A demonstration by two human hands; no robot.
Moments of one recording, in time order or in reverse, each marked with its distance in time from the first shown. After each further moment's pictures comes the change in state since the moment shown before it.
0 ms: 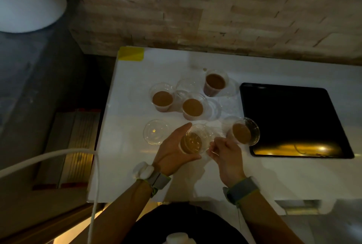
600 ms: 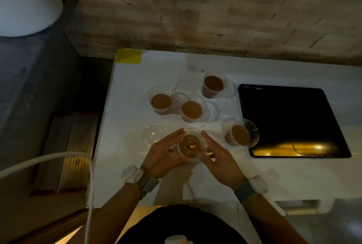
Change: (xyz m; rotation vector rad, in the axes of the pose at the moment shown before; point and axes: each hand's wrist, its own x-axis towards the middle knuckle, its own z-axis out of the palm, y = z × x) left_hand -0.003 -0.018 -0.022 0.001 -0.066 -0.016; right_hand 0.003 0.005 -0.020 -1.066 -0.439 -0.565
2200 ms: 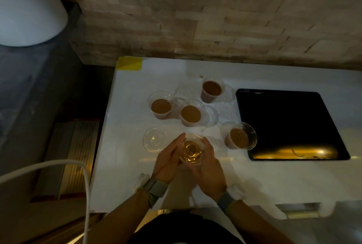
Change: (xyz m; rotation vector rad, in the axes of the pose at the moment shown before) left_hand -0.003 -0.005 0.029 -0.347 0.134 -0.121; right_hand 0.003 0.005 0.057 0.078 0.161 0.103
